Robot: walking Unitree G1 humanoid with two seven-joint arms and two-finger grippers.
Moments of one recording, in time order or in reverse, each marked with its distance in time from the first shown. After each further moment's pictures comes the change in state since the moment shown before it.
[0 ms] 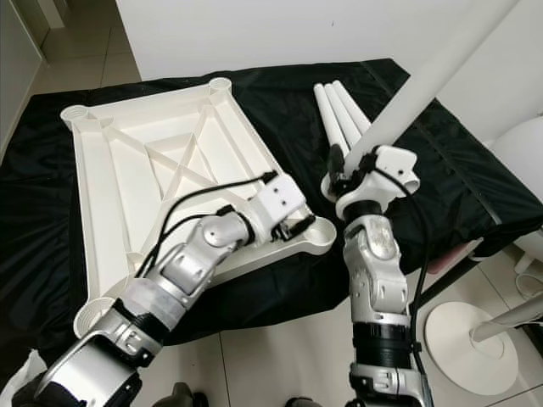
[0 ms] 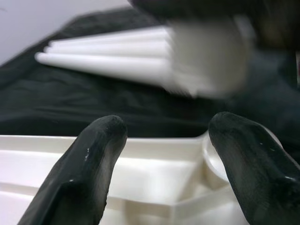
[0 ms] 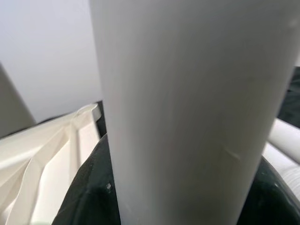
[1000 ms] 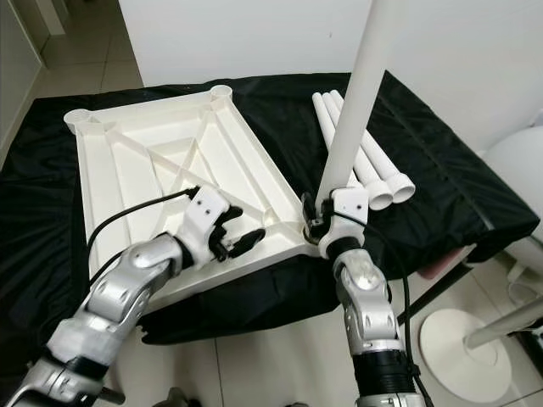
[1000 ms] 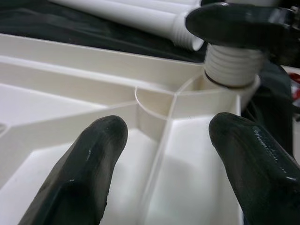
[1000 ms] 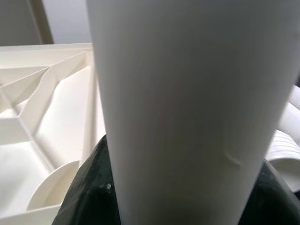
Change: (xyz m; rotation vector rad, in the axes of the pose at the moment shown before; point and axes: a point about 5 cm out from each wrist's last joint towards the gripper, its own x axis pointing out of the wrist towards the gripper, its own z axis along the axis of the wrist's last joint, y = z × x) left arm -0.079 0.008 -0.046 -0.232 0.092 -0.022; right arm -0.026 0.002 -0.054 -0.220 0.177 0.169
